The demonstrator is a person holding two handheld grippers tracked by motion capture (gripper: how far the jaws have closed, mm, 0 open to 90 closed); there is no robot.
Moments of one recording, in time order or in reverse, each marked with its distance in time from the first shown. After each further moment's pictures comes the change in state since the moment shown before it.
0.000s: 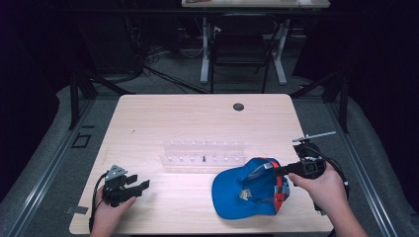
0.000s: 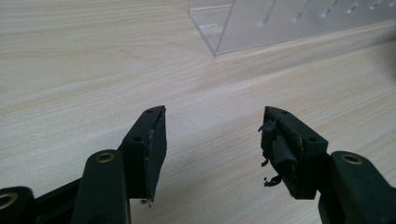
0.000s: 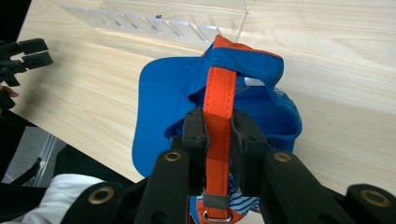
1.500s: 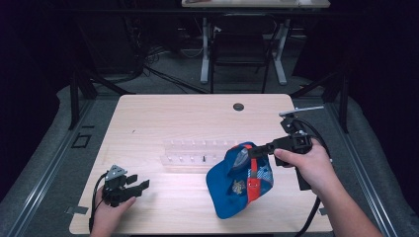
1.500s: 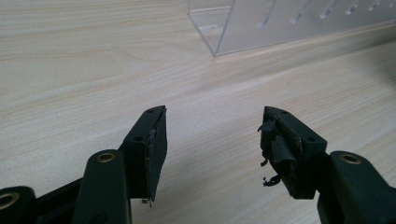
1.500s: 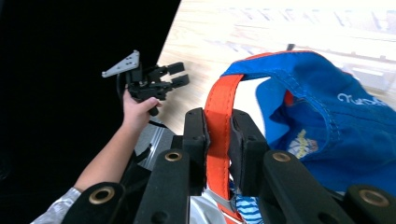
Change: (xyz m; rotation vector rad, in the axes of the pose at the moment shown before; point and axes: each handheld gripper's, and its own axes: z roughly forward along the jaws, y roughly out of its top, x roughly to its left) left arm 0.000 0.000 -0.001 -0.004 0.000 0.002; right arm 0.053 0.053 -0.023 0.037 0.413 0.043
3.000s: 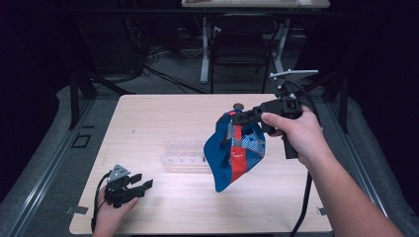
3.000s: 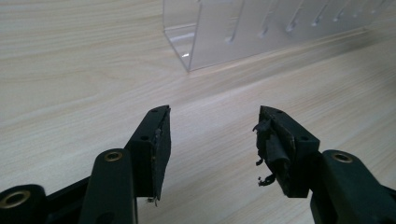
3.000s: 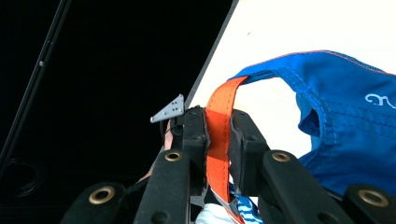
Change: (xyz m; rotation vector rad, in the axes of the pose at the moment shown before) left arm -0.018 0.007 -0.006 -0.036 -0.037 0.042; right arm 0.061 0.058 -0.013 -0.073 0.081 -0.032
